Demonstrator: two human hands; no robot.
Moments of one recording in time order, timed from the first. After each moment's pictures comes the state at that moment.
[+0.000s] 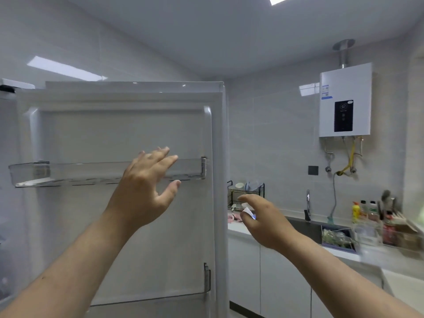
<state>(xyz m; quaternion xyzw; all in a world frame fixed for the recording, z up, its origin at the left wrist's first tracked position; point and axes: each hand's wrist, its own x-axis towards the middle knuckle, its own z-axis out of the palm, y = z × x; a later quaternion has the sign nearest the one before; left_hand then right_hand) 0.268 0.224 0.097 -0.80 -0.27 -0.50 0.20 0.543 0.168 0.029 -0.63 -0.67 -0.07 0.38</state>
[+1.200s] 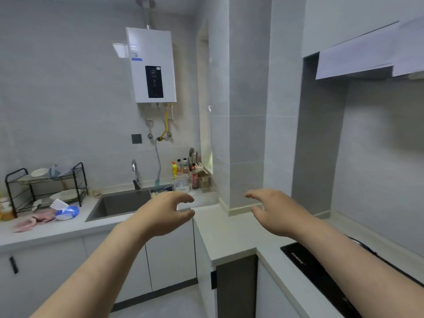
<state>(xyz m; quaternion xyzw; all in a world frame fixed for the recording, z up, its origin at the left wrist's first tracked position) 0.711 0.123 -0.016 -0.98 -0.02 -0.13 -0.16 0.807 -0.133 -0.029 -0.93 -0.31 -0.09 0.18</state>
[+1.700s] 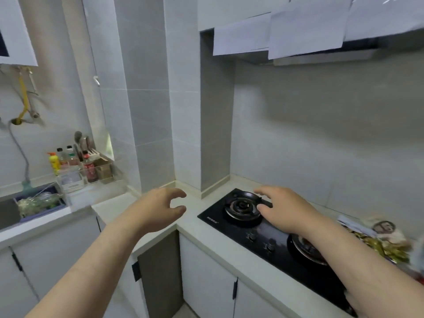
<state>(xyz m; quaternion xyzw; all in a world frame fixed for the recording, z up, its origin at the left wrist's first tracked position) 0.791 0.029 -0.066 -0.96 0.20 -0.05 -0.17 0.734 -0.266 -0.072 -0.98 -0.01 -0.10 0.17</state>
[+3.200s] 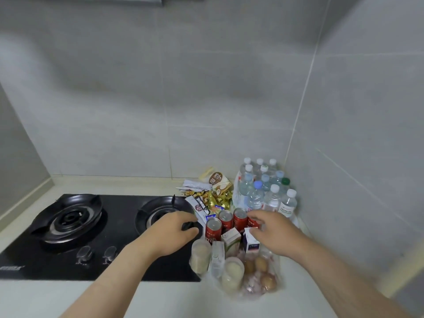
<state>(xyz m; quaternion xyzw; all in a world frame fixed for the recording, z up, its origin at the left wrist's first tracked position) 0.764 -0.445 -0.196 -0.79 0.55 0.17 -0.21 0.540 -0.617 -0.201 -0.90 0.34 -0.09 0.26</state>
